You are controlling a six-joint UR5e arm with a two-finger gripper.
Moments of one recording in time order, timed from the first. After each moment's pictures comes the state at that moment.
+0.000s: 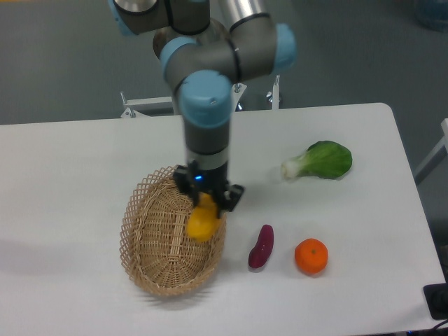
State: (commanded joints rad) arm 2.21 -1.87 -1.77 -0.97 1.52 0.68
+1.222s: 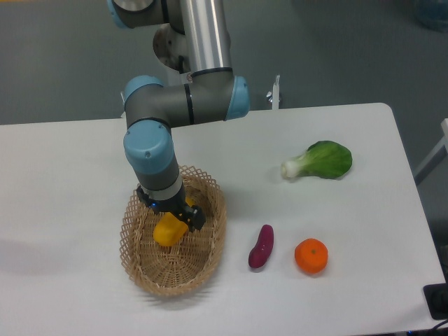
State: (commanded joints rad) arm 2.20 -1.91 -1.72 -0.94 1.62 0.68
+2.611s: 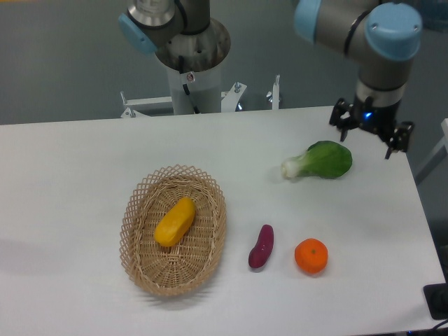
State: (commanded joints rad) arm 2.85 -1.83 -1.55 -1.18 1.61 1.48
